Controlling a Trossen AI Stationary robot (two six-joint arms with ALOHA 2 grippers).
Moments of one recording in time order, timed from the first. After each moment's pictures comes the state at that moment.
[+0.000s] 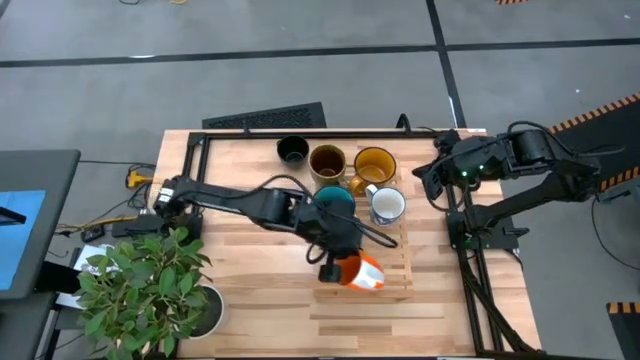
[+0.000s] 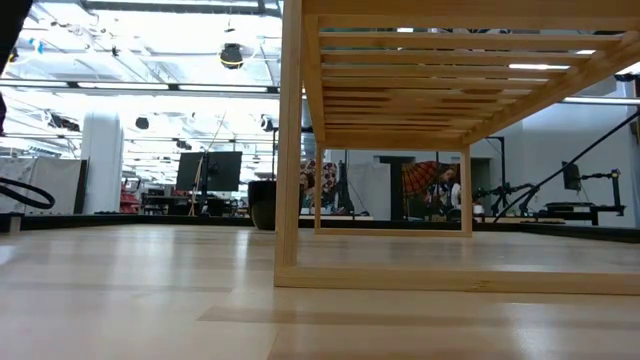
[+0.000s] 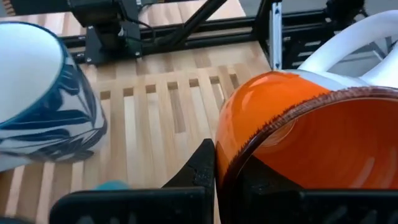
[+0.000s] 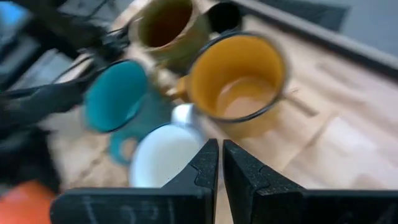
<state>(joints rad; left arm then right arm) -0.21 1.94 2.02 -0.67 0.01 -0.04 0.08 1.03 1.52 -1.25 0.34 0.84</state>
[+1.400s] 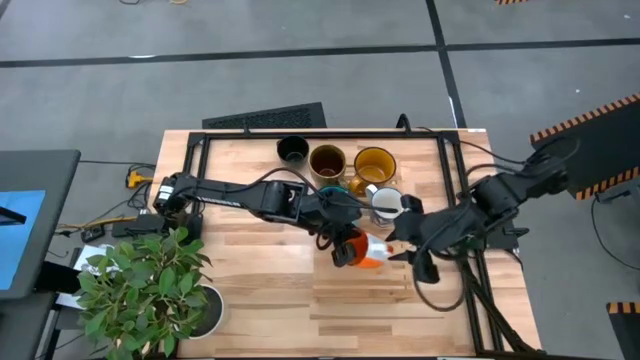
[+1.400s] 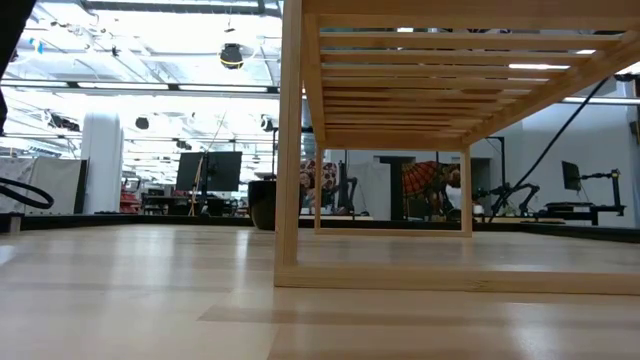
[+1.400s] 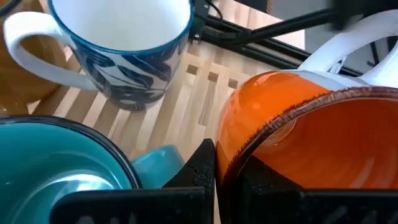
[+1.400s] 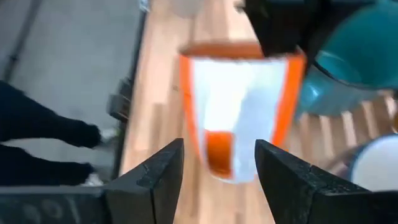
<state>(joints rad) -0.18 1.93 2.02 -0.72 -0.13 -0.44 0.50 1.37 1.69 -1.14 0.19 0.43</state>
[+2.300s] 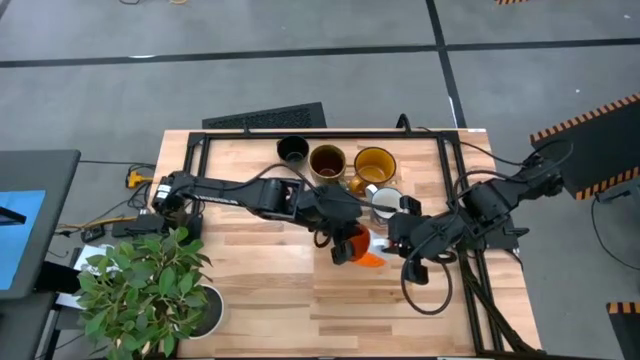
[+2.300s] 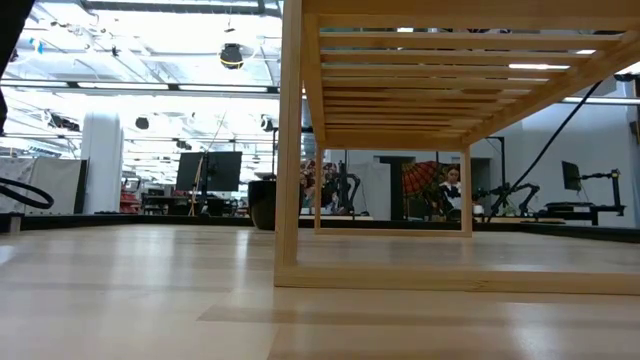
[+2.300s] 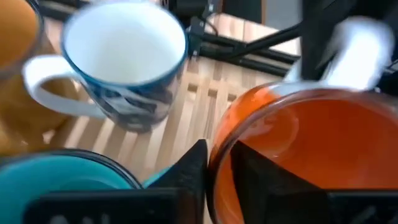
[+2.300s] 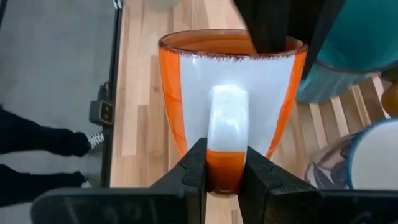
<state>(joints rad) -0.17 1.91 2.02 -0.68 -0.14 -0.34 0.50 1.41 1.69 -1.17 0.26 0.53</state>
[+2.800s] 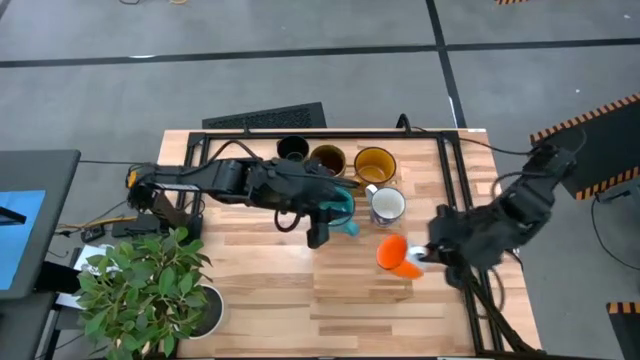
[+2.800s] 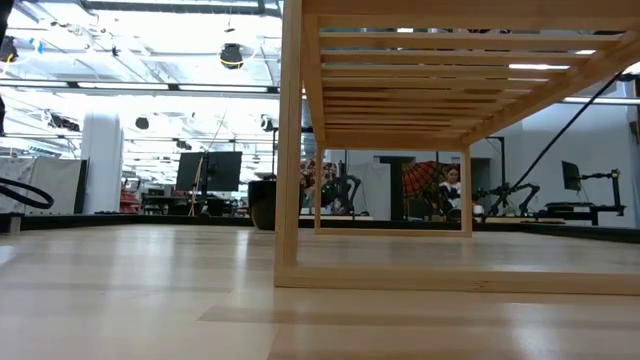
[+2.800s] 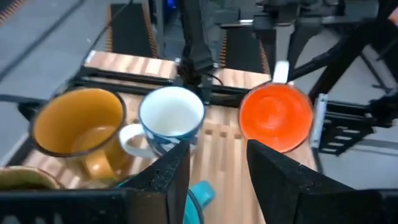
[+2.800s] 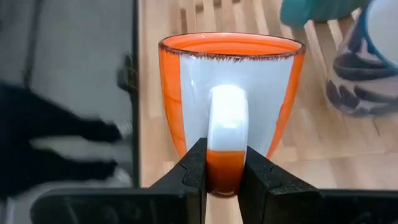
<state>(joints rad) -0.17 1.73 2.02 -0.69 -0.22 -0.20 0.72 1.18 1.48 -1.22 0.31 0.81</state>
